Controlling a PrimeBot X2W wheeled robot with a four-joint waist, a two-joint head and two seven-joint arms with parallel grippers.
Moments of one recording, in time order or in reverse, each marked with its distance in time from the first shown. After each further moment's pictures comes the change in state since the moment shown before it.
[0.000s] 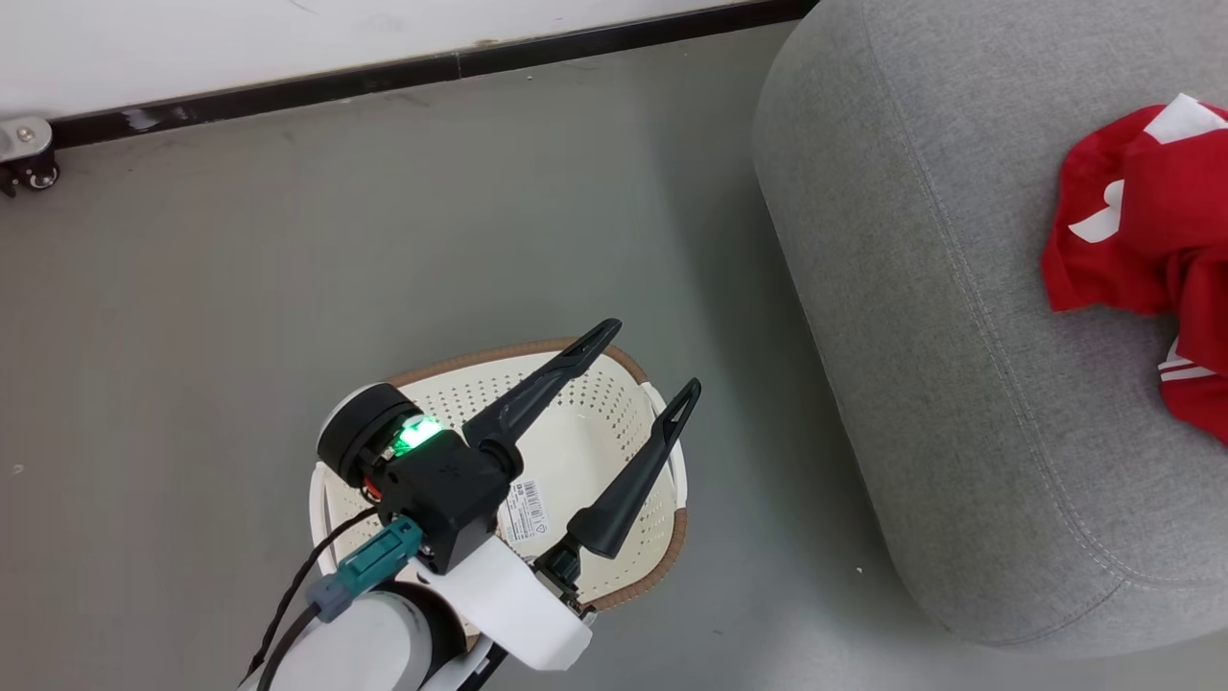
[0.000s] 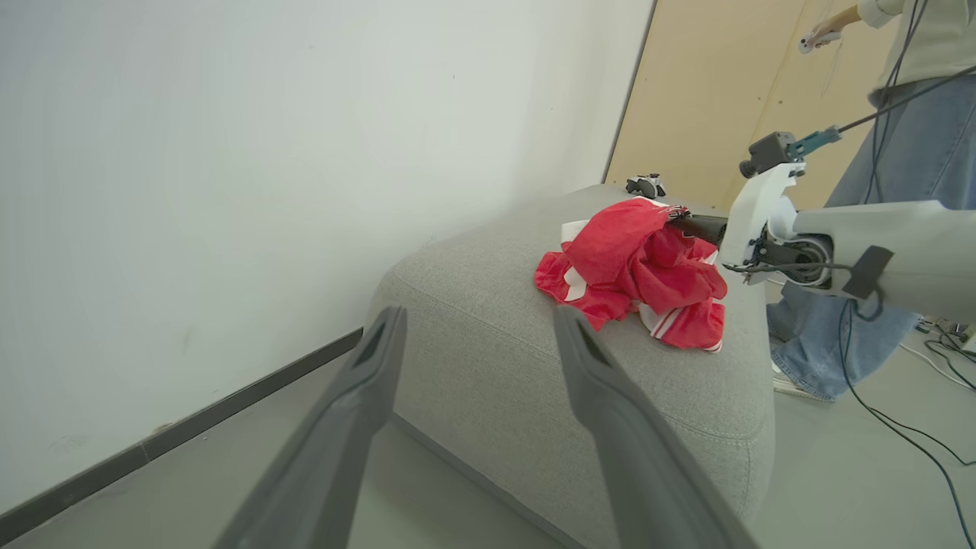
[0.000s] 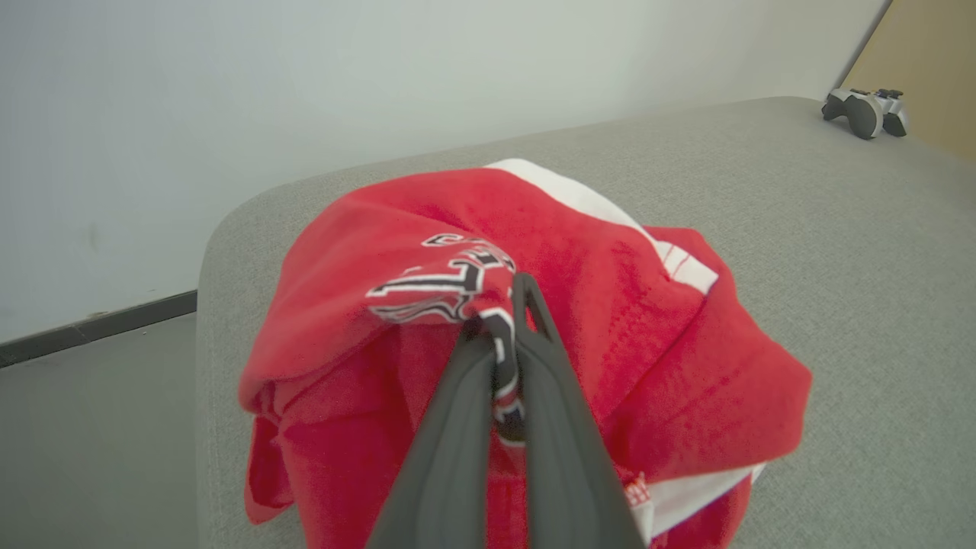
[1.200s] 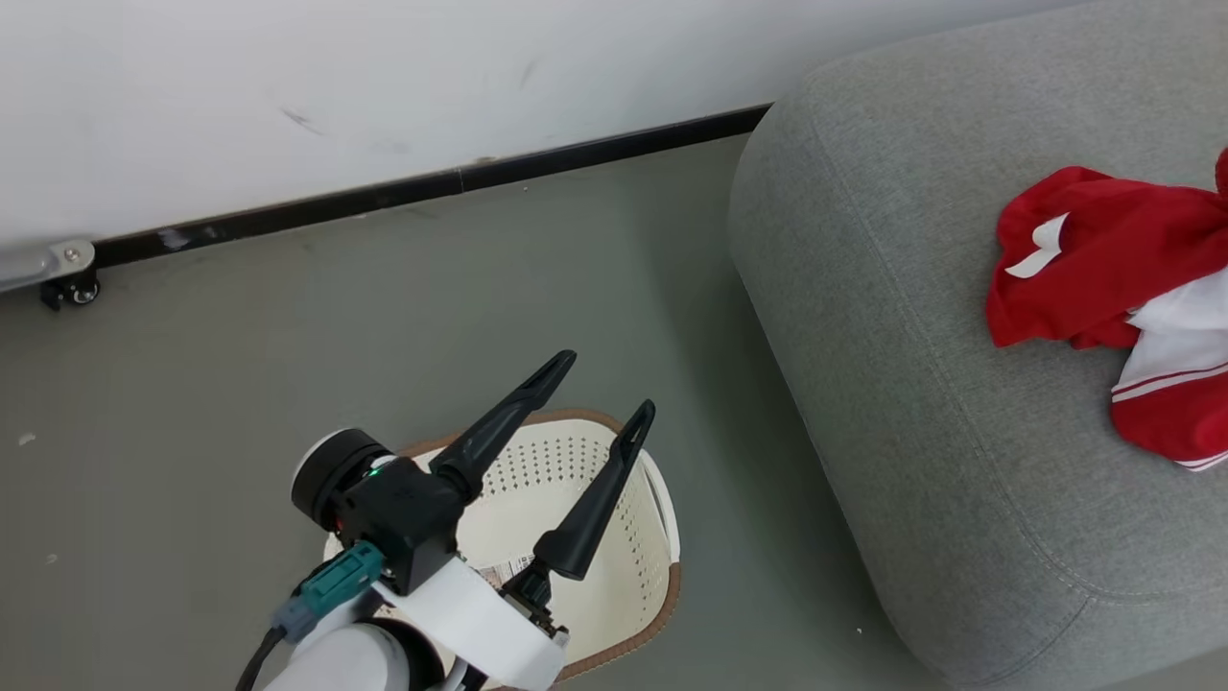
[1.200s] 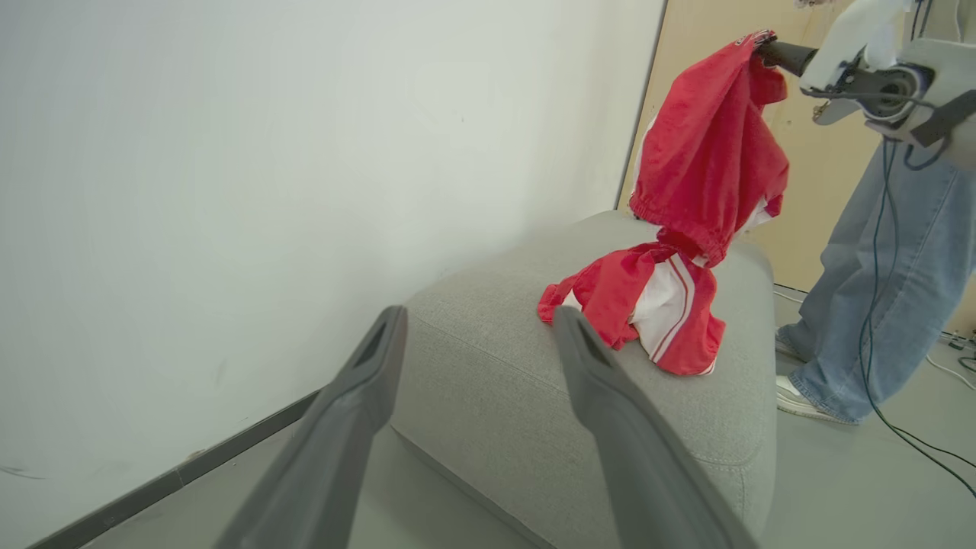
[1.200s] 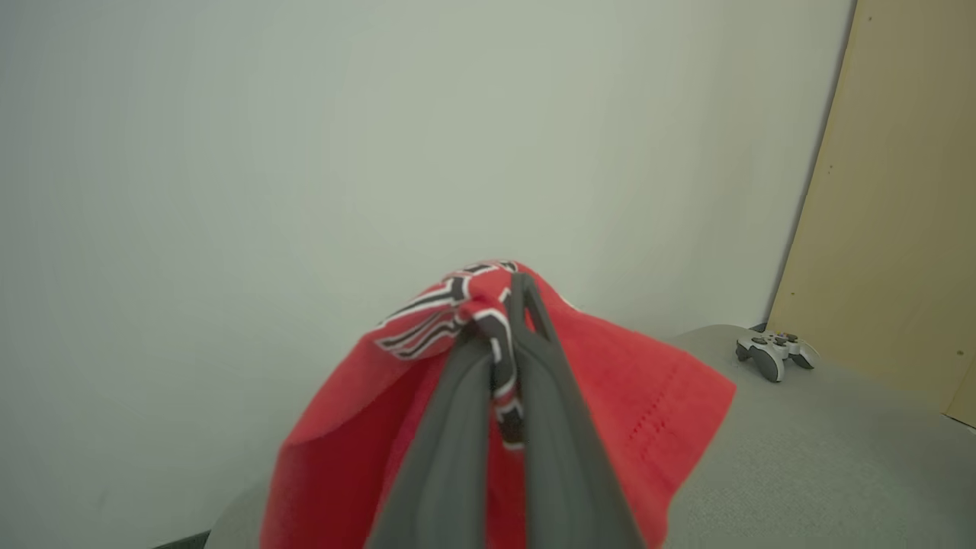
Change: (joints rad) left arm 0.087 0.018 0.036 0.013 -0.042 0.026 -0.041; right arm -0.113 -0.217 0.048 -0.332 0.173 0.000 0.201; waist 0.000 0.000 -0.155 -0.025
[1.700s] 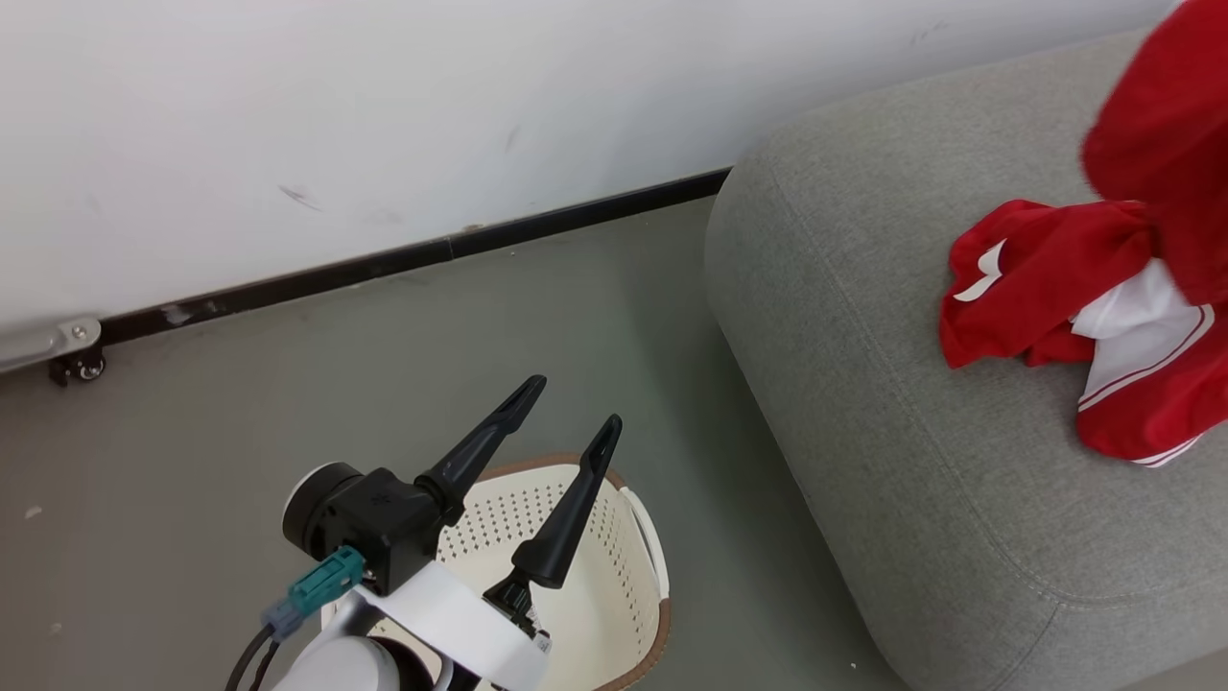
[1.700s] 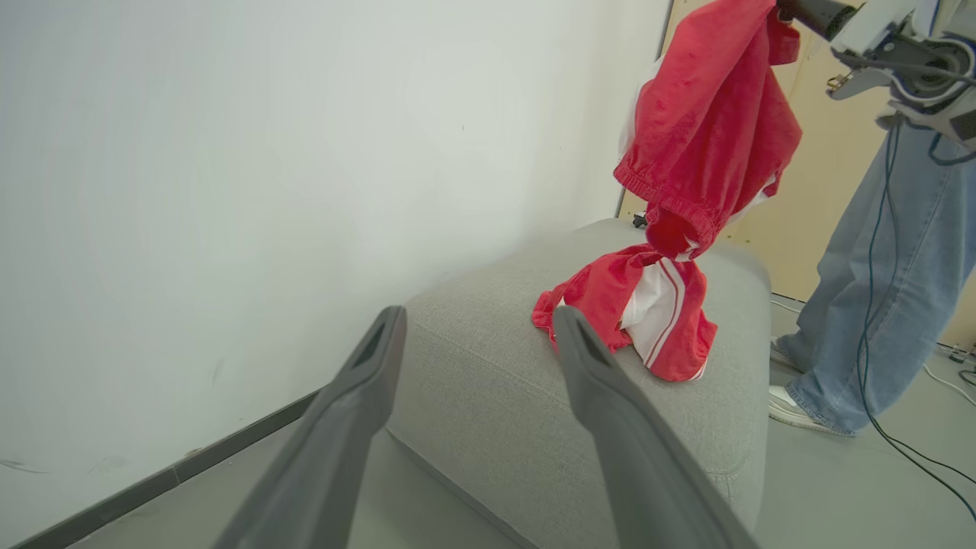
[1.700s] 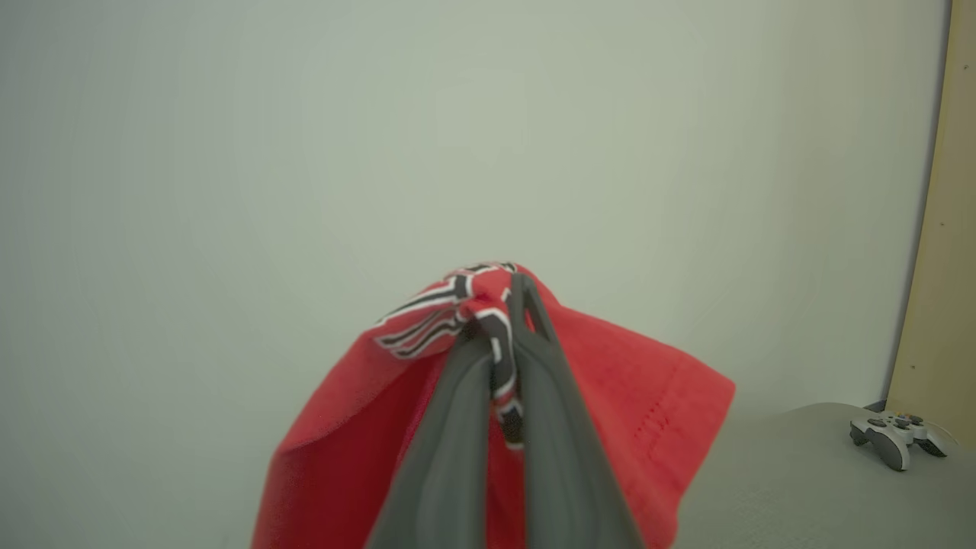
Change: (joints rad) left arm 0.050 -0.021 0.028 0.077 -0.044 -0.004 -0.039; right arm 0.036 0.099 0.103 -0.204 0.066 0.000 0.013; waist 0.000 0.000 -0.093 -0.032
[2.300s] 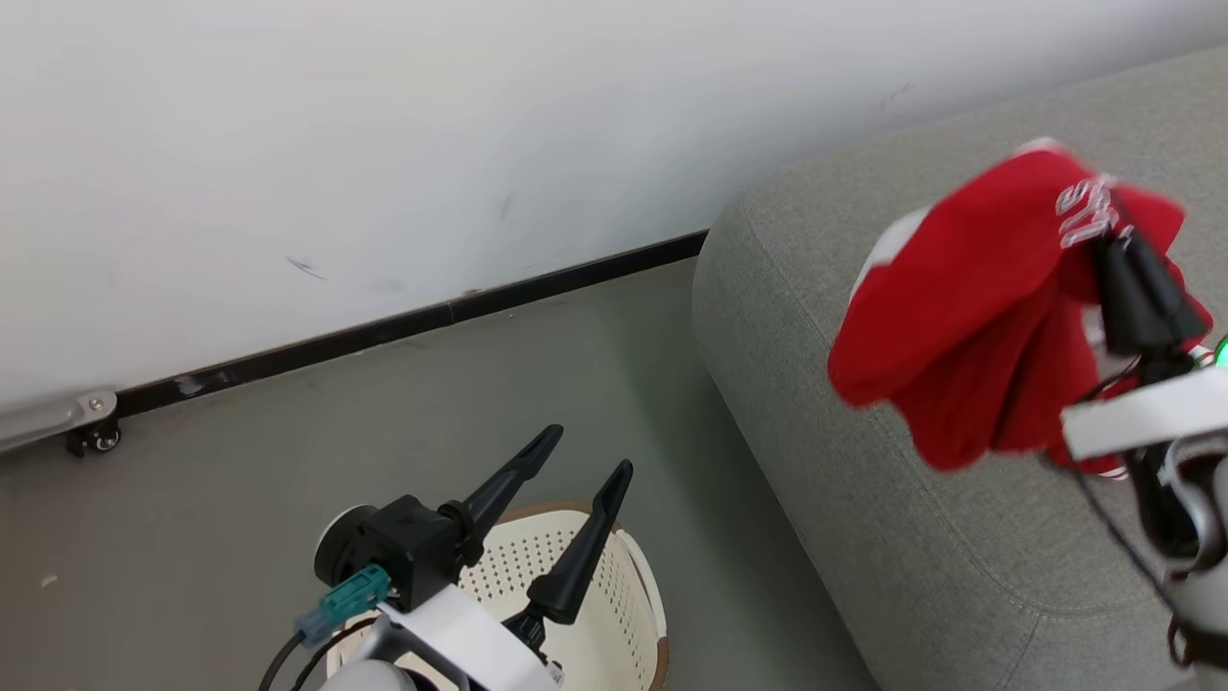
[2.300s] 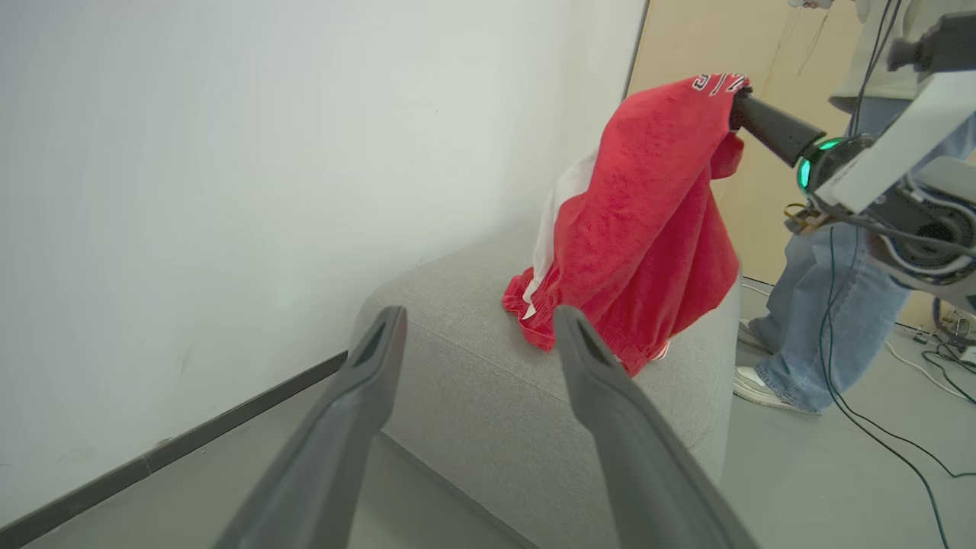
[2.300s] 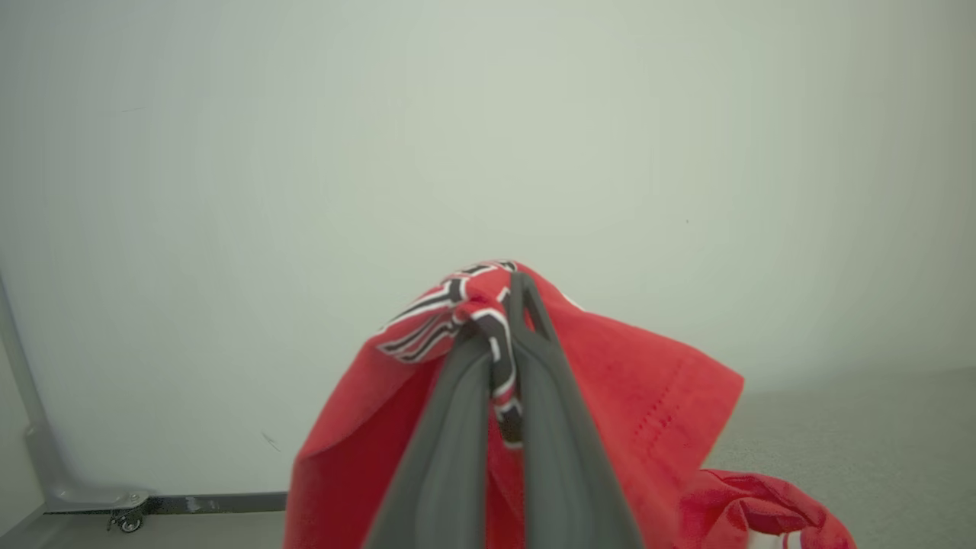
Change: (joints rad) left arm 0.031 -0.036 -0.030 0.102 -0.037 -0.041 -0.020; right arm 0.439 0.214 0.187 -0.211 -0.040 0.000 -0.191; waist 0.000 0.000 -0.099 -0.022
